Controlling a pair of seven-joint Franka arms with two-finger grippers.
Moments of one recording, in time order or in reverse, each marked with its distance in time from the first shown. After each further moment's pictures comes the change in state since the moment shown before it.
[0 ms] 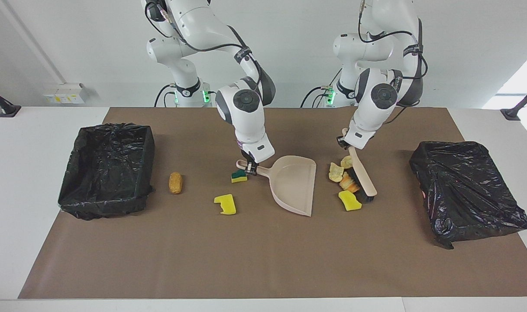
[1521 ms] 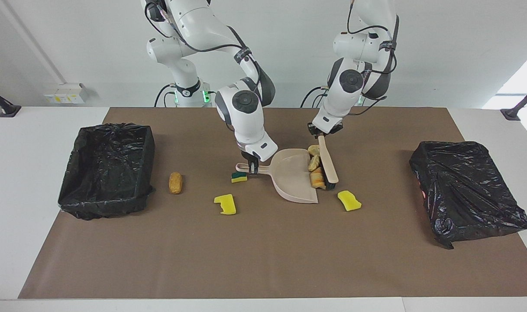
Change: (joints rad) left arm -0.249 -0.087 -0.008 -0.150 -0.188 0.149 -0.001; right arm 0.002 0.001 0.000 0.000 0.010 0.000 -0.143
